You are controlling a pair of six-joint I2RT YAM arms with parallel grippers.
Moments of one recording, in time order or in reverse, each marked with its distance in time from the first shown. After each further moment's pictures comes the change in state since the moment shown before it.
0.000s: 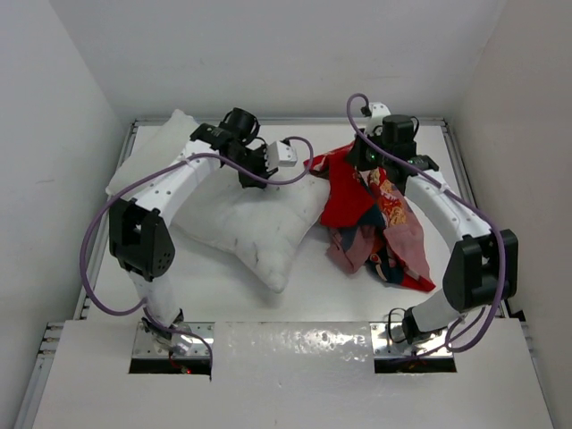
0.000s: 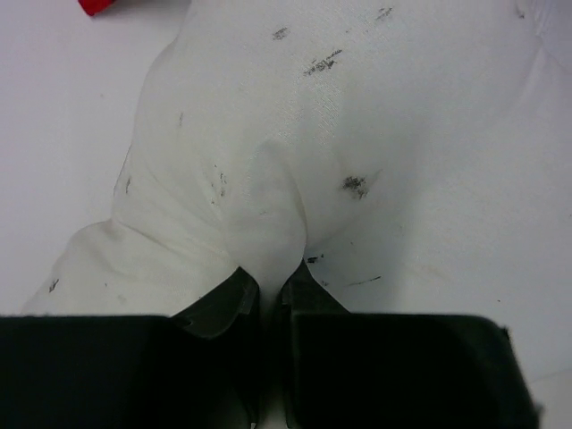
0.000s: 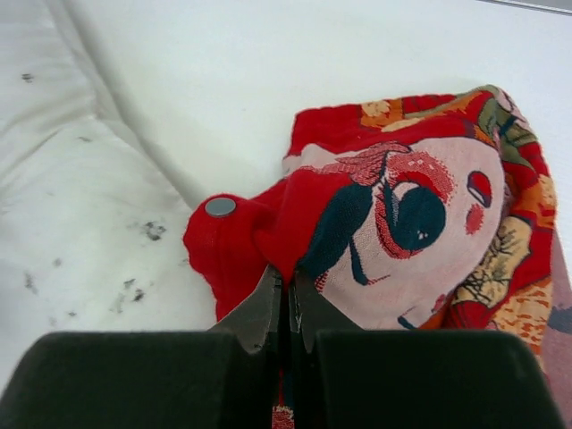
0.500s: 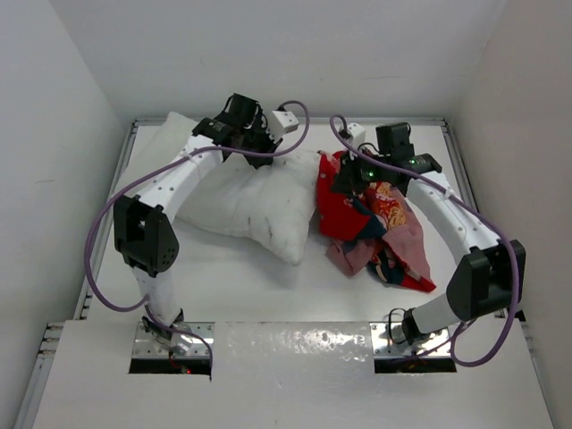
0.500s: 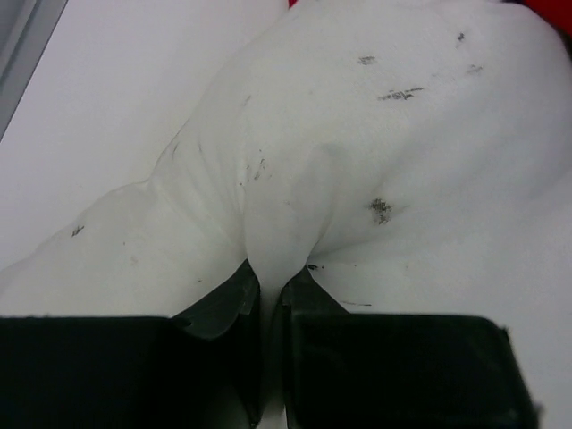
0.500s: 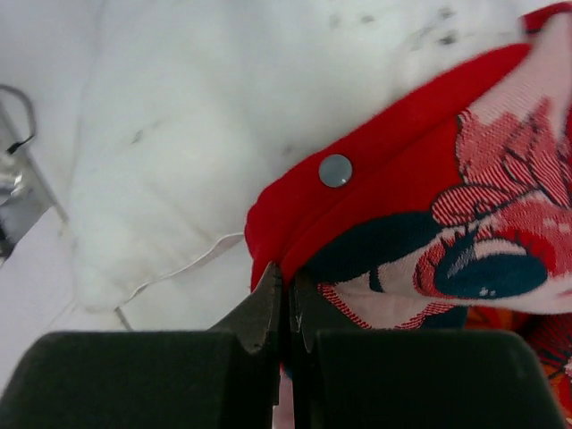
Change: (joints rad) left arm -0.003 0.044 0.084 0.214 -0.140 -0.388; right arm 0.051 -0.056 0.035 -0.343 -0.376 -0.270
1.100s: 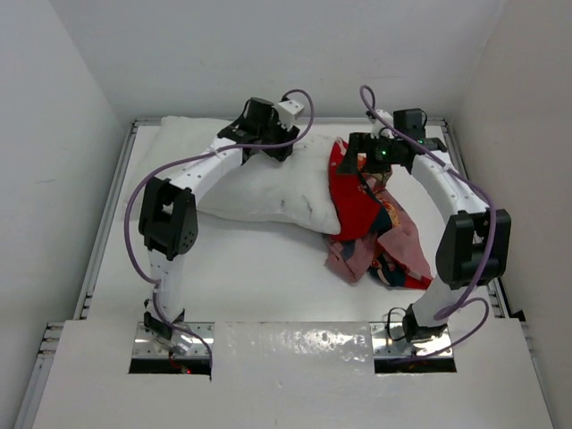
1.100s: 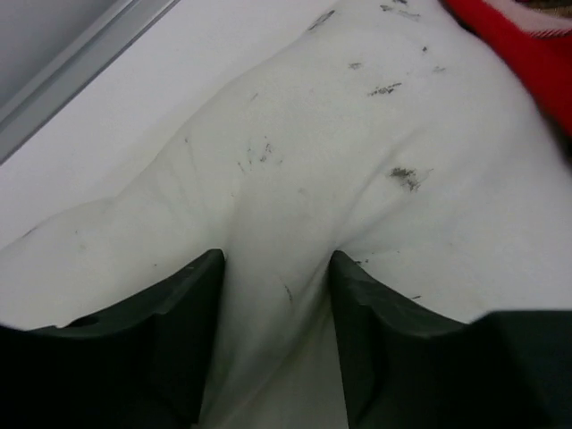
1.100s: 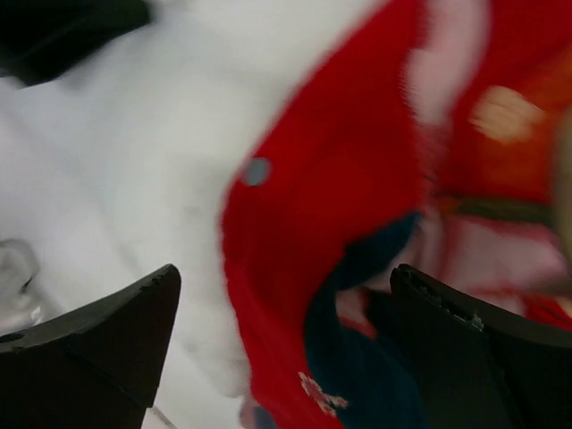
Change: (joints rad) left arm -0.021 0.195 0.023 0.380 -0.128 -0.303; right arm -0.142 0.213 0.147 0.043 -0.026 0.237
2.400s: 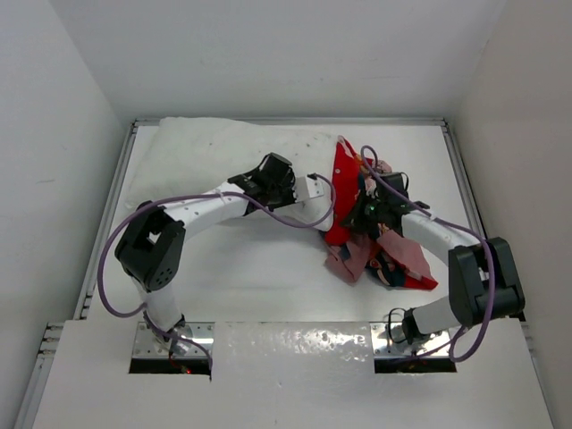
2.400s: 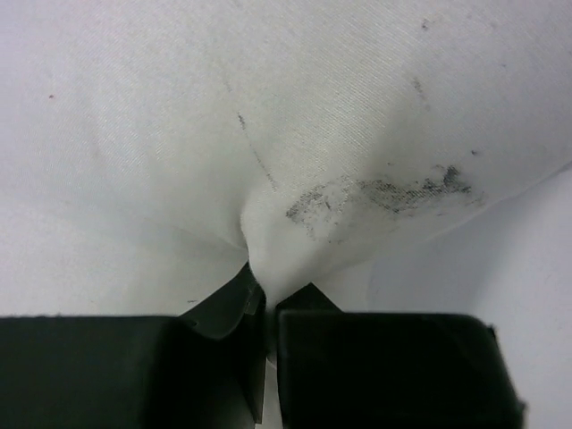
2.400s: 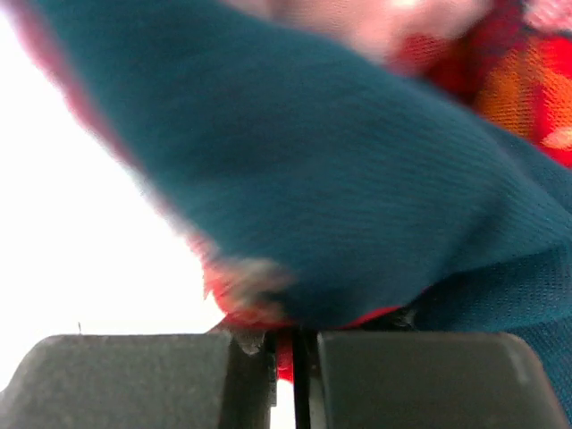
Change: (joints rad) left arm -0.219 -0.280 -0.554 0.071 -0.184 0.585; right arm 0.108 -0.247 -0.692 0.364 0.330 0.554
